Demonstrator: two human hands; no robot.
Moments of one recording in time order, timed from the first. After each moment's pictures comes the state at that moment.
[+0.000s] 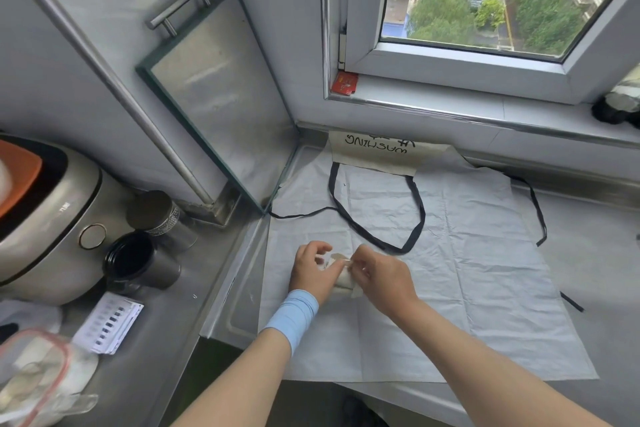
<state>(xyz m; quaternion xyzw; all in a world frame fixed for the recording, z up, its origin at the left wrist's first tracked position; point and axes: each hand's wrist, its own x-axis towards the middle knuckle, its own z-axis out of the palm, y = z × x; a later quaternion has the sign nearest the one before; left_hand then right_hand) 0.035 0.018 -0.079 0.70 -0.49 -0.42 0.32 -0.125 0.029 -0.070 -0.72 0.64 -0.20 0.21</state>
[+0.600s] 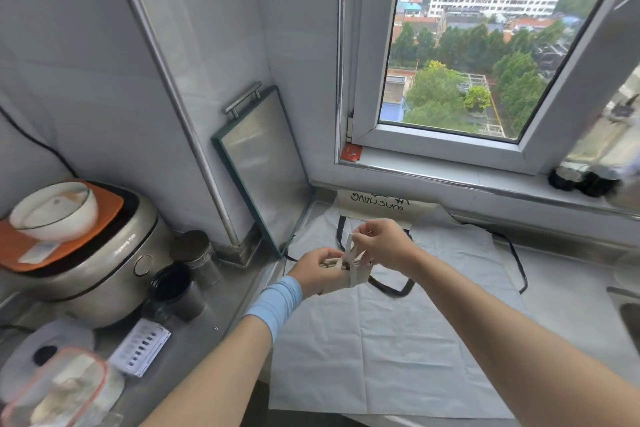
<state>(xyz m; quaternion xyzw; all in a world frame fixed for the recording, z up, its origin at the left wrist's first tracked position) 0.068 0.010 0.054 0.57 -0.59 -0.52 0.24 -0.114 -0.025 0.087 -0.61 0.60 -0.25 0.45</state>
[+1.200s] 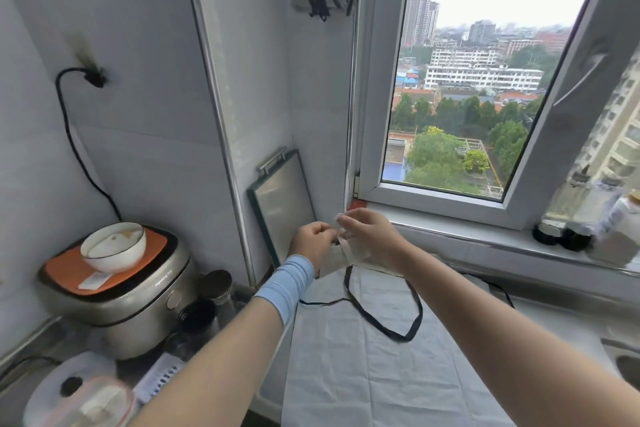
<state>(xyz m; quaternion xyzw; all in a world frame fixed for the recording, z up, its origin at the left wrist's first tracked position) 0.080 0.010 0.193 0.61 -0.49 -0.41 0.46 -0.067 -0.004 0.213 -0.64 0.53 -0.37 0.42</state>
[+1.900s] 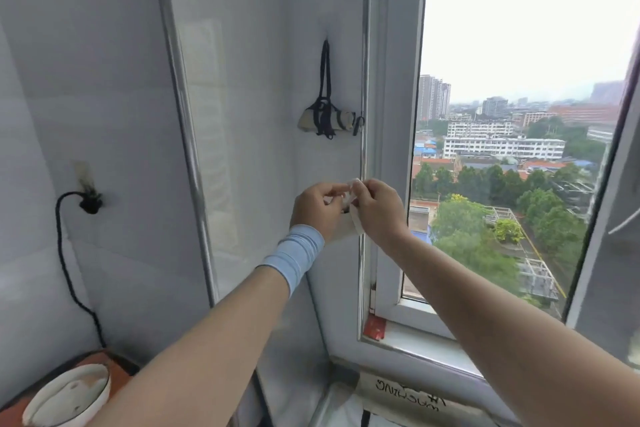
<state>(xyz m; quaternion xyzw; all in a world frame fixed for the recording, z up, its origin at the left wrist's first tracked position) 0.075 -0.168 0.422 0.53 -0.63 -0.10 0.56 -0.051 -0.195 0.417 -0.64 0.48 -0.56 0.21</state>
